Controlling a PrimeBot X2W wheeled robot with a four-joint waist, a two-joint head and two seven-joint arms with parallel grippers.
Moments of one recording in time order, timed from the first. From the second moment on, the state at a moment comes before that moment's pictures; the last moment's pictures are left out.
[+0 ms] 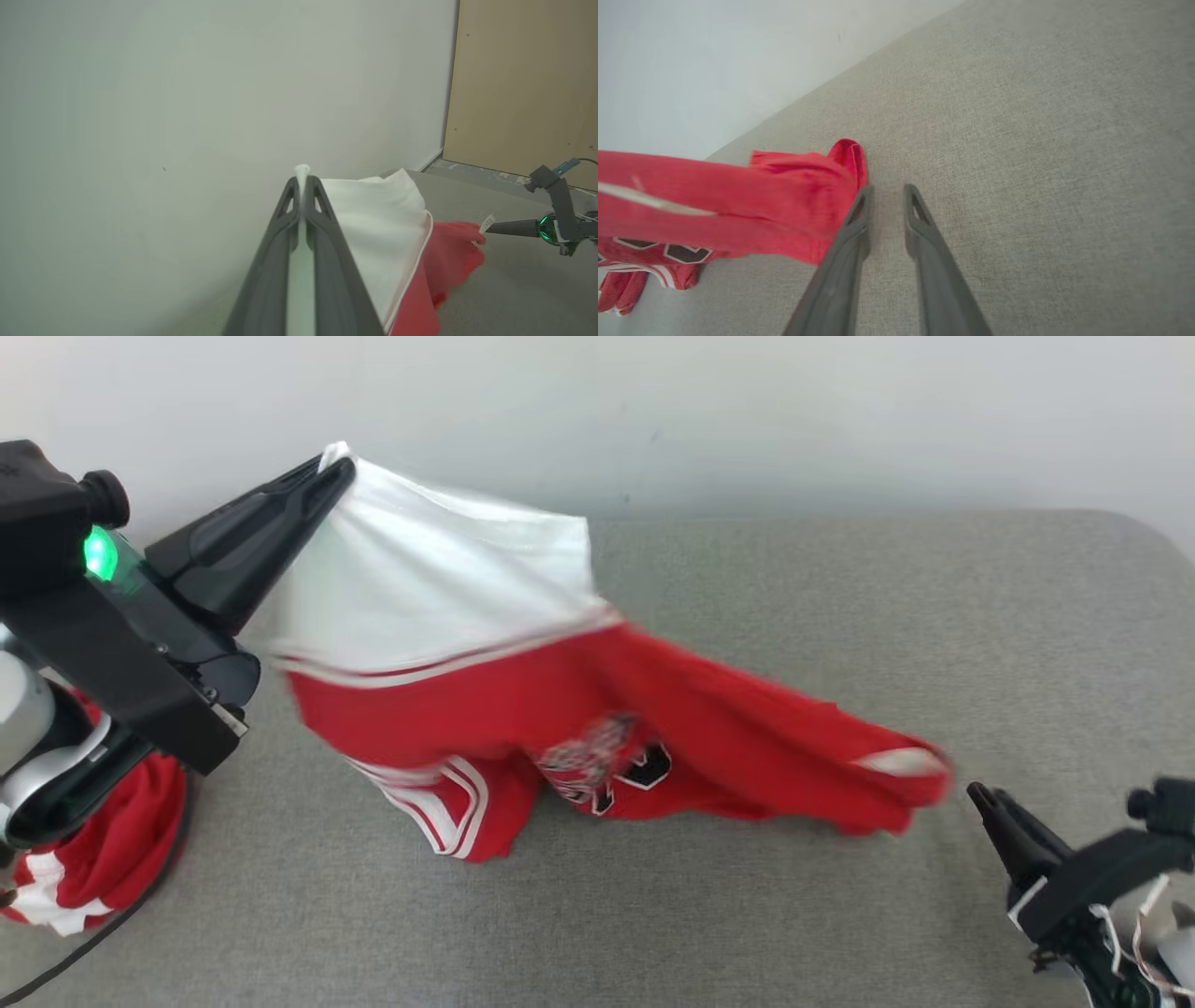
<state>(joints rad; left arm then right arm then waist) -1.29 0.98 -1.29 -0.02 -1.23 -0.13 -0.23 -0.28 -0.52 0.32 0.41 1.10 0.13 0.12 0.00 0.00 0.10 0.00</state>
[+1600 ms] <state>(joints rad) -0.85 0.92 -0.93 -0.02 -1.20 -0.13 -0.26 -0.31 -0.58 0.60 0.24 1.08 0.13 -0.25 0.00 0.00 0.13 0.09</state>
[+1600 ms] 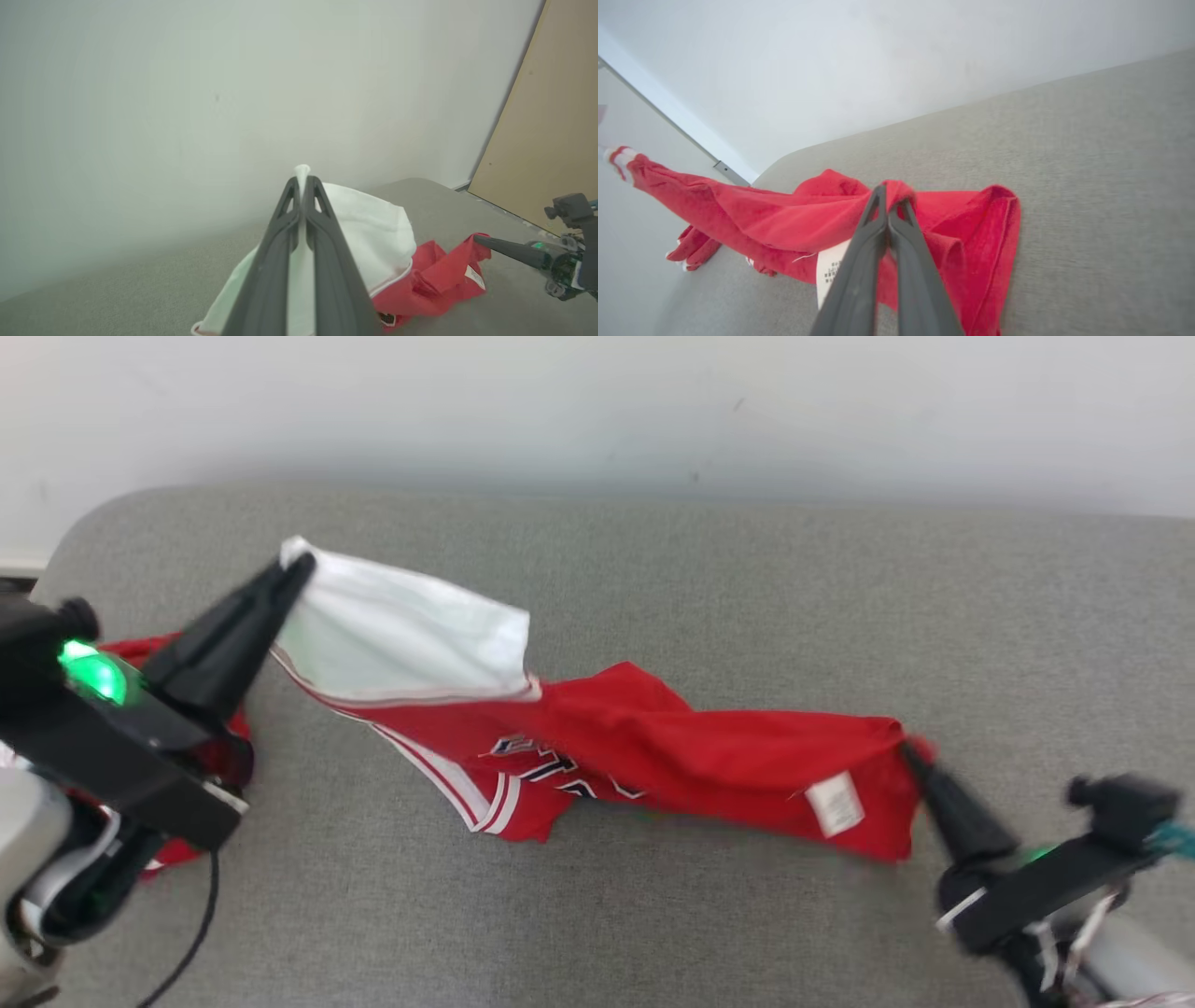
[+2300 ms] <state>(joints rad) -1.15 1.08 -0.82 -0.27 -1.37 -0.13 -0.08 -0.61 -0.95 0.31 0.04 1.35 0.13 -0.06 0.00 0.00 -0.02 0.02</state>
